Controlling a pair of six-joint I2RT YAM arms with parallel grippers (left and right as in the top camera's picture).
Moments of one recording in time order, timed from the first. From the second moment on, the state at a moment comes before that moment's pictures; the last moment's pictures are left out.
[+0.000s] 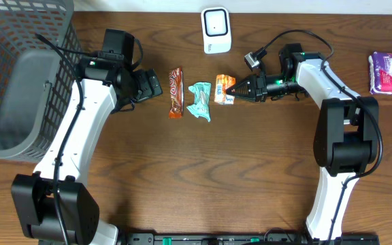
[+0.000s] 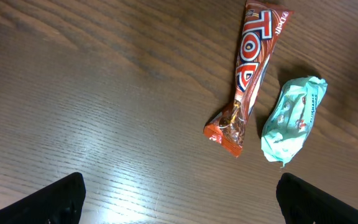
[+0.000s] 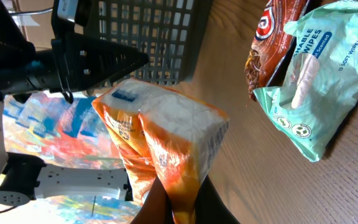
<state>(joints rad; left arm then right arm) -0.15 1.68 1.46 -1.02 0.07 -0.52 0.08 2.21 1.61 -1.04 -1.39 -0.25</state>
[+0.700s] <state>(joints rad) -0.15 1.68 1.46 -1.02 0.07 -0.52 0.08 2.21 1.61 -1.04 -1.37 -0.25</state>
